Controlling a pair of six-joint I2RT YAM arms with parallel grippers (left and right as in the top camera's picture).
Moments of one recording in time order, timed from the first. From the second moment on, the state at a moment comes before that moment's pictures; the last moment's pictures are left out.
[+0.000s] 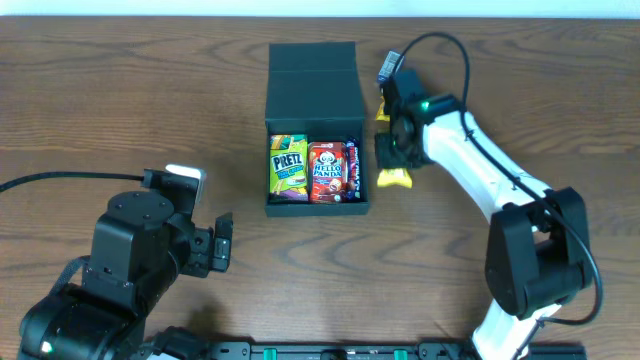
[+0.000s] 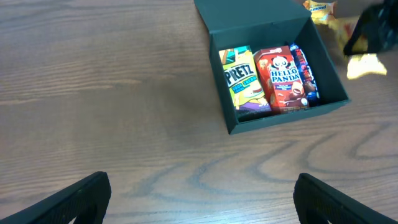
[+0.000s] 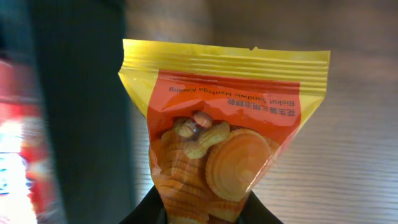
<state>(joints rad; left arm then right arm) -0.37 0.81 1.23 -1.23 -0.11 -0.12 0.35 1.91 1.45 -0.91 0.02 0.30</state>
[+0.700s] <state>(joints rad) -0.37 0.81 1.23 -1.23 -0.11 -0.12 0.52 1.91 1.75 -1.00 -0.04 0.31</state>
